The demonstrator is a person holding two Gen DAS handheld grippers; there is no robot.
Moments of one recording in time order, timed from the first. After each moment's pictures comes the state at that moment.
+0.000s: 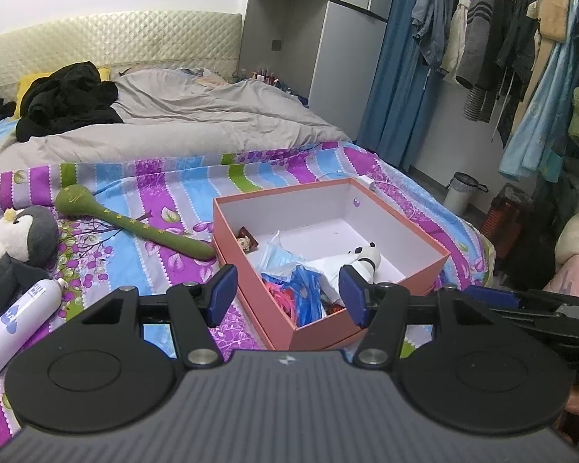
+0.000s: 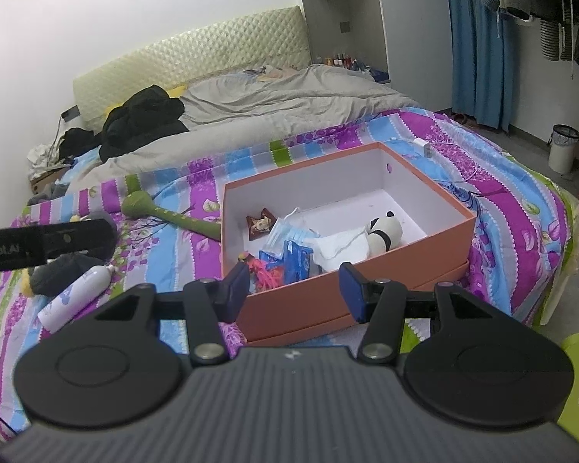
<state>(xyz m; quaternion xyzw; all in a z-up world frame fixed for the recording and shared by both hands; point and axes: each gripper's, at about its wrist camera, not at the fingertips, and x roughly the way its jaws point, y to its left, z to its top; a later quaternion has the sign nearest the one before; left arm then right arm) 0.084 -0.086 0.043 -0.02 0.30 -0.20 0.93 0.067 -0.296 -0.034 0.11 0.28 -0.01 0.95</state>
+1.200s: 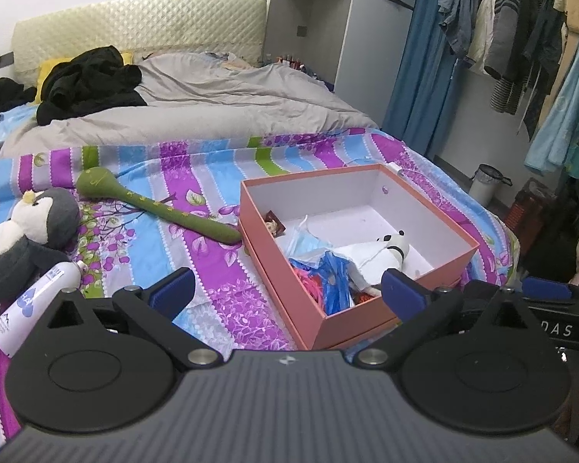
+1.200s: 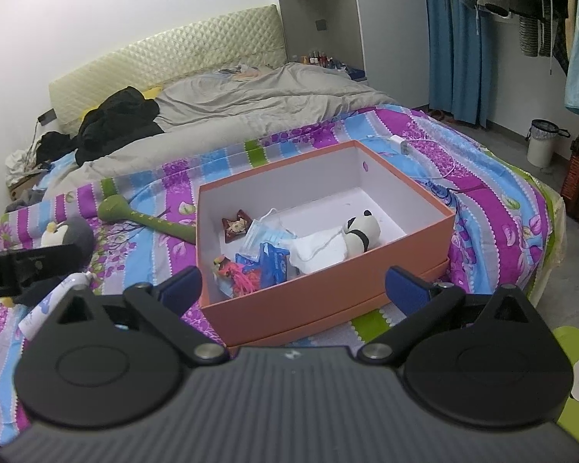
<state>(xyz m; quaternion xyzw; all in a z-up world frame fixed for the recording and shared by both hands) 0.096 -0.078 0.030 -0.01 0.33 -0.16 0.93 0.073 -0.299 -0.037 0.11 0.29 -0.05 0.95</state>
